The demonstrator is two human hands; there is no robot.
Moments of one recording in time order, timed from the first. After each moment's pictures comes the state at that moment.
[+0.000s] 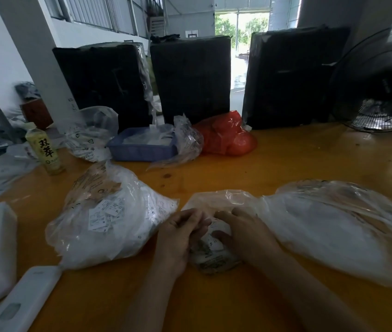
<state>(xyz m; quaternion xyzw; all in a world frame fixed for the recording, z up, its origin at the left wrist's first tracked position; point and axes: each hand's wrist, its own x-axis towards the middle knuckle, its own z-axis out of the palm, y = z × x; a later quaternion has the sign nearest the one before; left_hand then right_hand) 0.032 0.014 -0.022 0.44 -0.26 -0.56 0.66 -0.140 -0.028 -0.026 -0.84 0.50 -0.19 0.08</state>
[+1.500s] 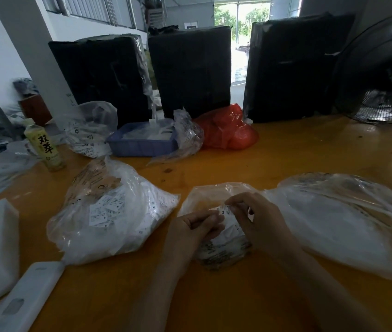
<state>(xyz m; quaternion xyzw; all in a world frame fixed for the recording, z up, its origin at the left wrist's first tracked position) 0.023 0.027 -0.019 0.46 -0.42 -0.54 0.57 -0.160 -0.014 0.000 -0.80 0.43 -0.40 0.14</state>
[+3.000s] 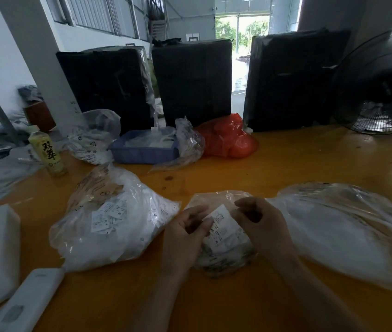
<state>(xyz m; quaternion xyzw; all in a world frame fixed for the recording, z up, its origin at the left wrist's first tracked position) 0.025 0.030 -0.008 0.56 -0.47 -0.37 0.58 -0.156 -0.004 0.008 -0.65 0.50 -0.48 0.31</state>
